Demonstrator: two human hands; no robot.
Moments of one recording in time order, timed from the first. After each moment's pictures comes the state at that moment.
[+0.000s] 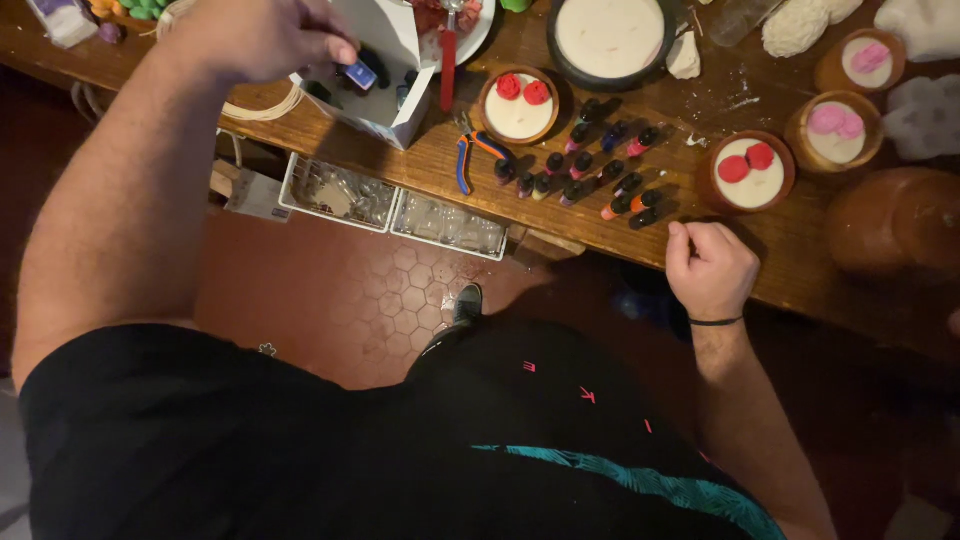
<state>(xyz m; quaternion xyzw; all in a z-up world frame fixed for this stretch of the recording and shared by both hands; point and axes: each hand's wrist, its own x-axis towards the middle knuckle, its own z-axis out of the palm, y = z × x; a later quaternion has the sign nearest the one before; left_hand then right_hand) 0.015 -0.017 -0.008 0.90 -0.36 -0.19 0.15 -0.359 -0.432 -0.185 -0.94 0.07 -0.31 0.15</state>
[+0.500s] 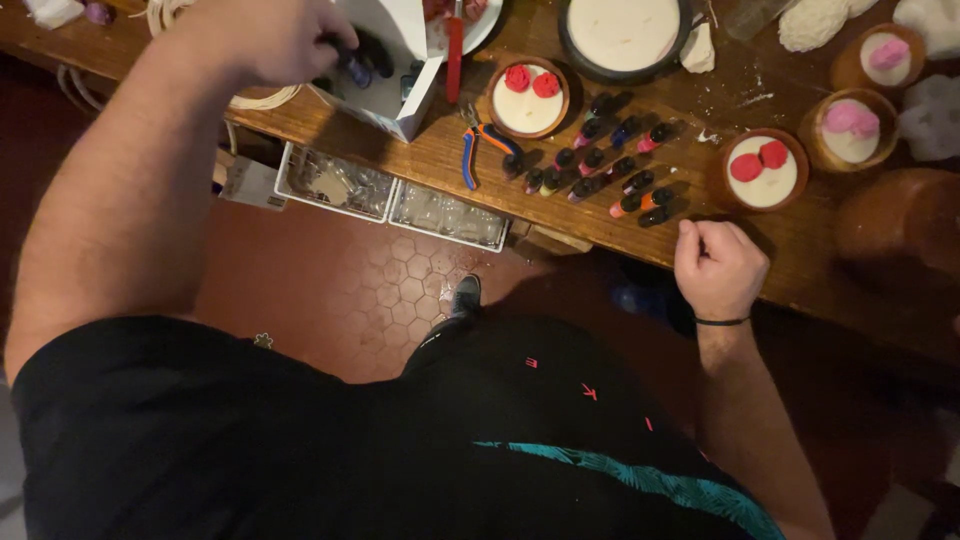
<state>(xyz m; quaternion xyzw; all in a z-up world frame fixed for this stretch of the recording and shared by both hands) 0.041 -0.007 -0.049 0.89 -0.42 -0.17 0.01 -0.358 -0.434 -0.187 -0.94 0.07 -0.29 0.14</state>
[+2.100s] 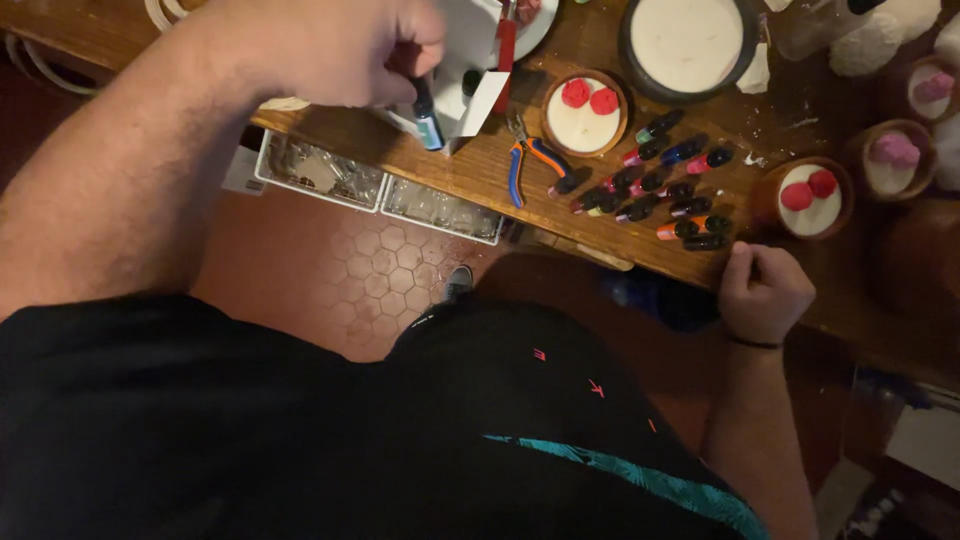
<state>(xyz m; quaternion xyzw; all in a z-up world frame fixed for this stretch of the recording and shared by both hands) 0.015 -0.015 0.011 0.83 -0.45 -0.31 0.15 -0.354 -0.424 -0.191 -0.95 0.11 -0.27 0.14</state>
